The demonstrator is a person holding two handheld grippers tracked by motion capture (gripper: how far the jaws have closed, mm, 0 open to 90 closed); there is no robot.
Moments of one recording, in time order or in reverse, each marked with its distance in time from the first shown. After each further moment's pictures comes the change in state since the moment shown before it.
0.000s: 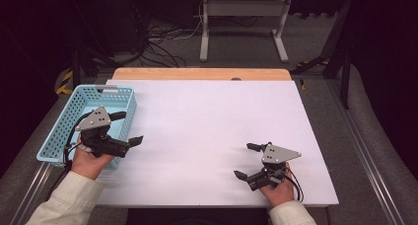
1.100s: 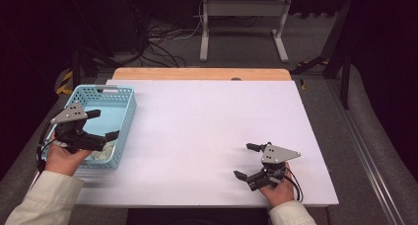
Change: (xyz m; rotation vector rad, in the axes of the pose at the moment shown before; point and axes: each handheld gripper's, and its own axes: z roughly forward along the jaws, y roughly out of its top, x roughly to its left) left arm 0.039 -0.017 -0.036 0.087 0.107 -0.085; right arm 0.000 0.000 0.001 0.007 0.003 0.000
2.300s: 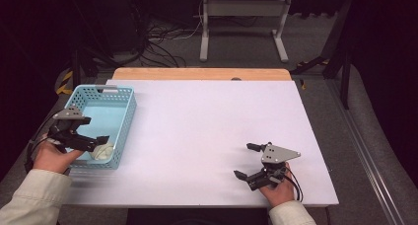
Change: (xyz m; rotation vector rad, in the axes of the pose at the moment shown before) left arm 0.033 -0.023 0.005 0.237 0.025 -0.056; right arm 0.000 0.000 0.000 0.003 -0.010 0.003
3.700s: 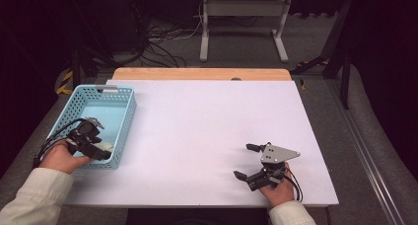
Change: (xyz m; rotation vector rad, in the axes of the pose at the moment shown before) left arm 0.002 -0.009 0.049 0.440 -0.118 -0.026; right arm 0.000 0.000 0.001 0.004 0.012 0.004
